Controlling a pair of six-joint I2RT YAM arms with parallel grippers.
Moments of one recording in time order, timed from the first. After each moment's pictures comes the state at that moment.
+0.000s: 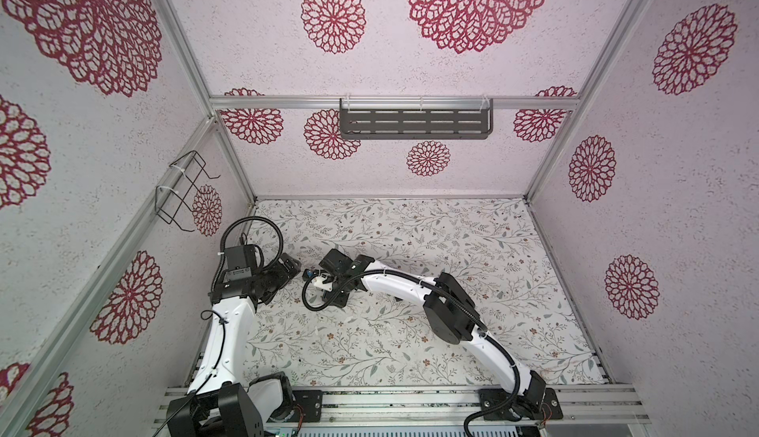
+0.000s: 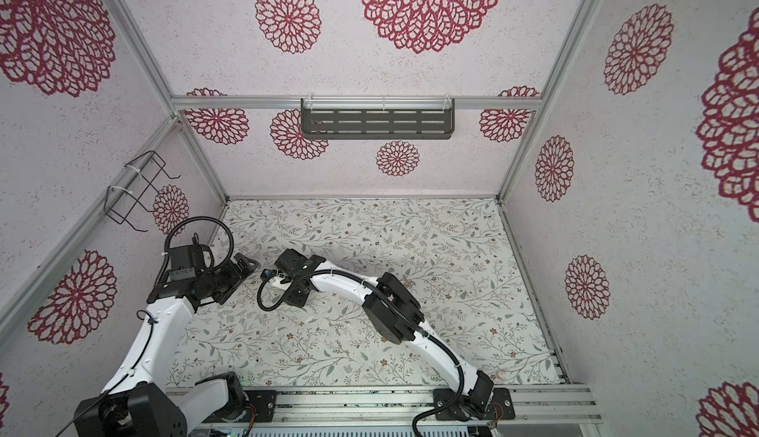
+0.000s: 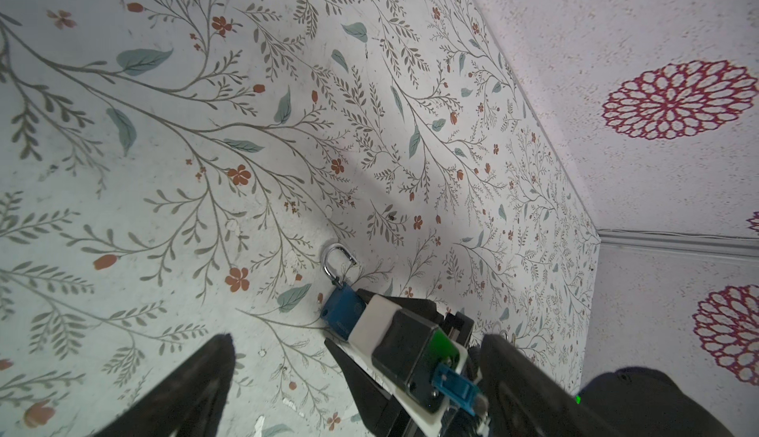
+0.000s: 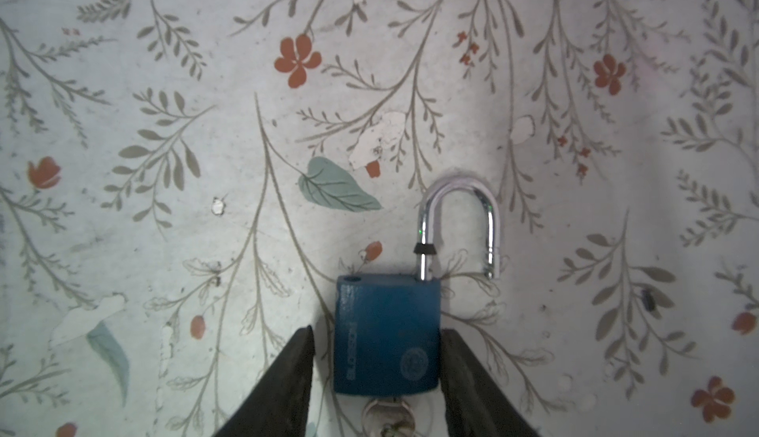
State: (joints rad) left arm 0.25 1.11 0.82 -0.60 0.37 -0.56; right arm 1.05 2.49 2.17 -0.73 -0.13 -0.29
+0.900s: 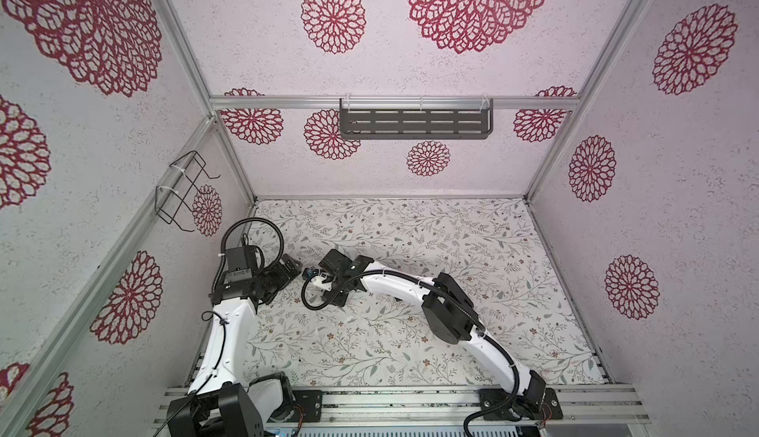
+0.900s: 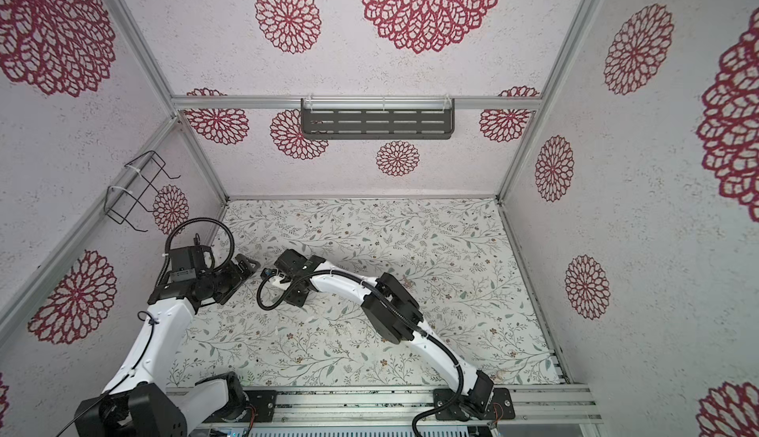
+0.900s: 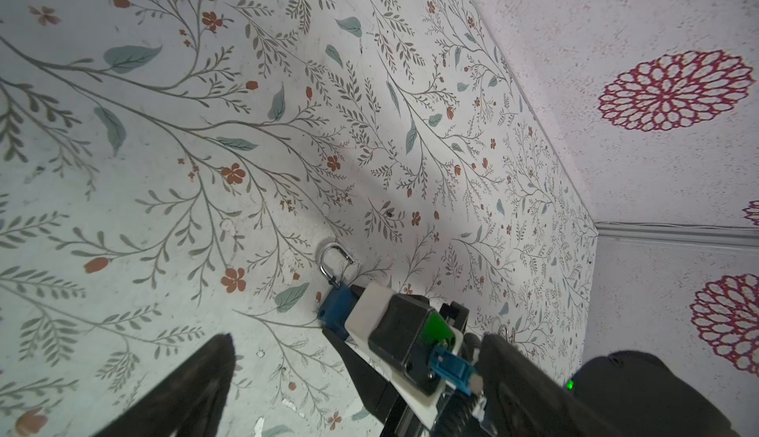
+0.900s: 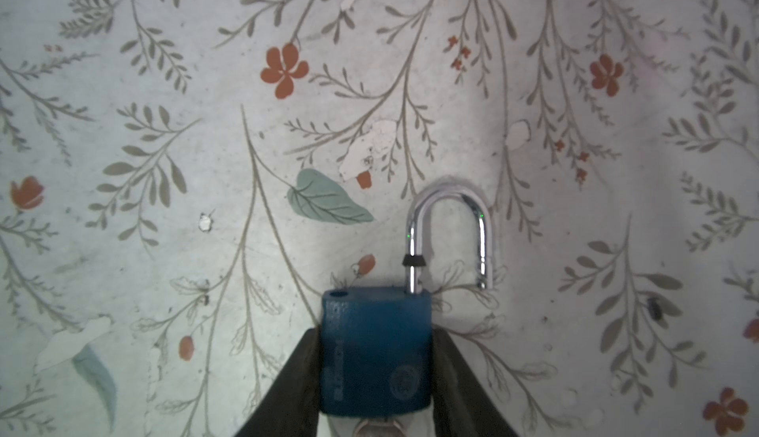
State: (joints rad) left arm 0.25 1.11 0.80 -0.59 0.39 -0.55; right arm 1.05 2.50 2.18 -0.71 -0.13 -0.27
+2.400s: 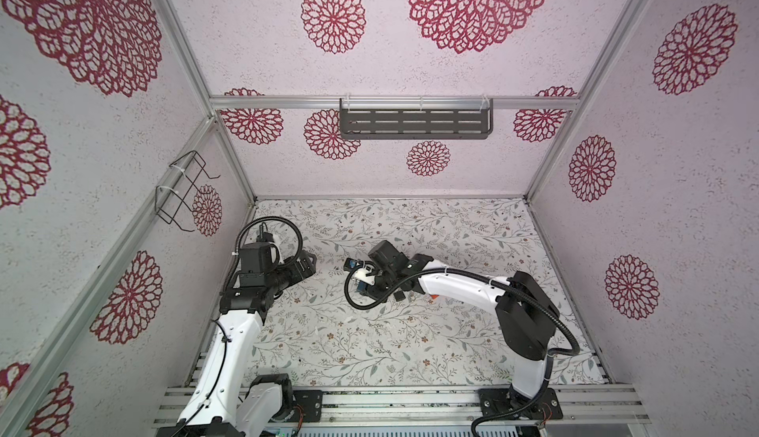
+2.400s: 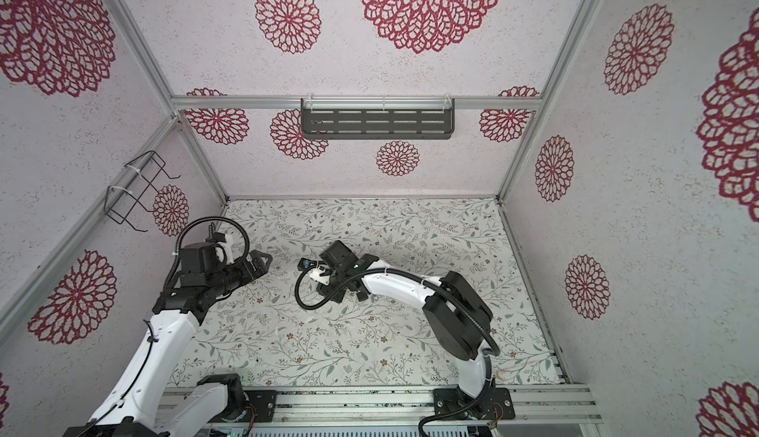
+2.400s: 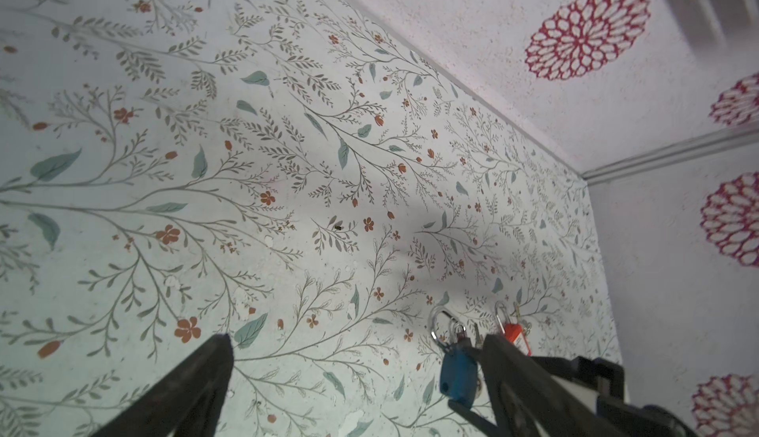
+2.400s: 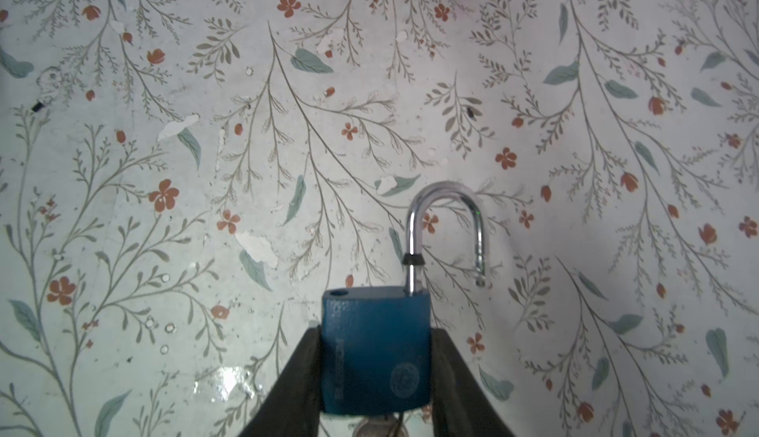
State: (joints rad) left arm 0.01 0.99 0.81 -0.49 0.27 -0.42; right arm 0.91 1.85 1.38 -0.44 -0.16 -0.35
